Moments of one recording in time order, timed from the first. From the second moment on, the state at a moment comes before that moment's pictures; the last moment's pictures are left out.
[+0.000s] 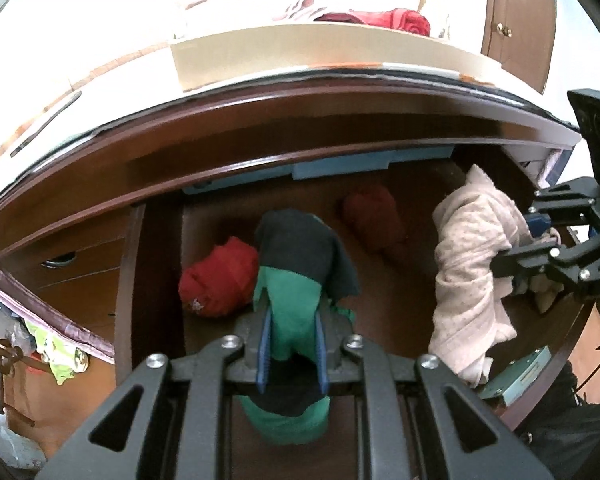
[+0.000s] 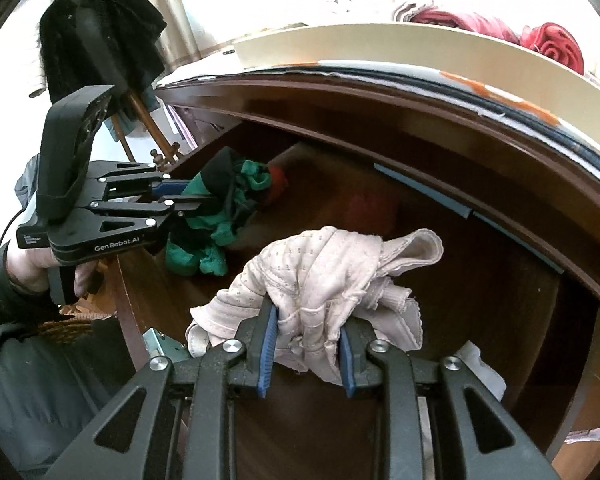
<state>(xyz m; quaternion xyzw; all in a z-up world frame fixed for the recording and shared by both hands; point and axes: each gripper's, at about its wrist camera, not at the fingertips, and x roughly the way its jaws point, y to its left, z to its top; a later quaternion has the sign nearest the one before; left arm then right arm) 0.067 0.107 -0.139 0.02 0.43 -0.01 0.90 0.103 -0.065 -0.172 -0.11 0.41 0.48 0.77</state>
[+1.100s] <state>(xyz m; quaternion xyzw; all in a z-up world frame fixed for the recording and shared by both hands) 0.051 0.097 -0.119 -0.02 0.35 -0.01 0.94 0.074 -0.100 -0.160 -0.09 0.34 0.47 0.81</state>
